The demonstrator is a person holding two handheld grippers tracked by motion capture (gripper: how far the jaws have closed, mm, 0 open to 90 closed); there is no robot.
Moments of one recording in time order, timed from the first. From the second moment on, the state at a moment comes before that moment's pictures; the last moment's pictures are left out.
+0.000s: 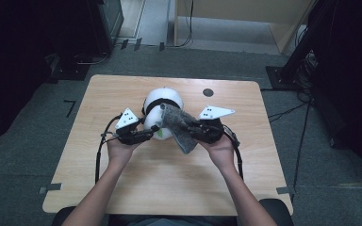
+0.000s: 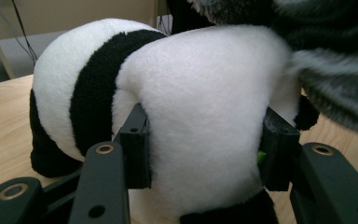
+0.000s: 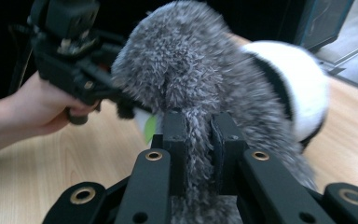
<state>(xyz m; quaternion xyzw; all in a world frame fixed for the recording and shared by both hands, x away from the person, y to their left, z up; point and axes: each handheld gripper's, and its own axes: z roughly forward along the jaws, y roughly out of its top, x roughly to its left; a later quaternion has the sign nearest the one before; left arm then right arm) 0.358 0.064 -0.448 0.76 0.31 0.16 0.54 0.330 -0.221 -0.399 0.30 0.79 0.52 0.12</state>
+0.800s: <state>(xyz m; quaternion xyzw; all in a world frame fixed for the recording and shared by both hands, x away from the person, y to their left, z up) 0.360 0.072 -0.441 0.75 0.32 0.17 0.56 0.329 -0.182 -0.455 0.27 0.86 0.43 0.06</state>
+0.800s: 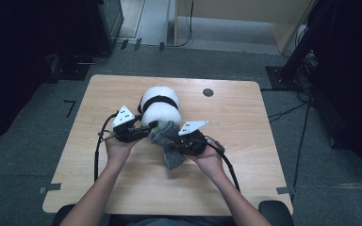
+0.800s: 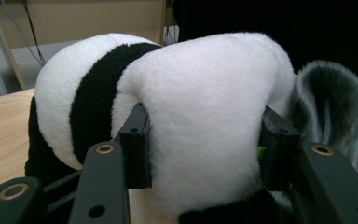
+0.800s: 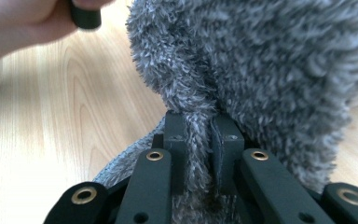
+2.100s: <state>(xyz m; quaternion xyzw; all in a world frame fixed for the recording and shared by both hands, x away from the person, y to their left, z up) 0.355 0.071 -0.436 0.75 0.30 0.18 0.57 0.323 -0.202 -0.417 0.25 0.85 0.46 0.10</state>
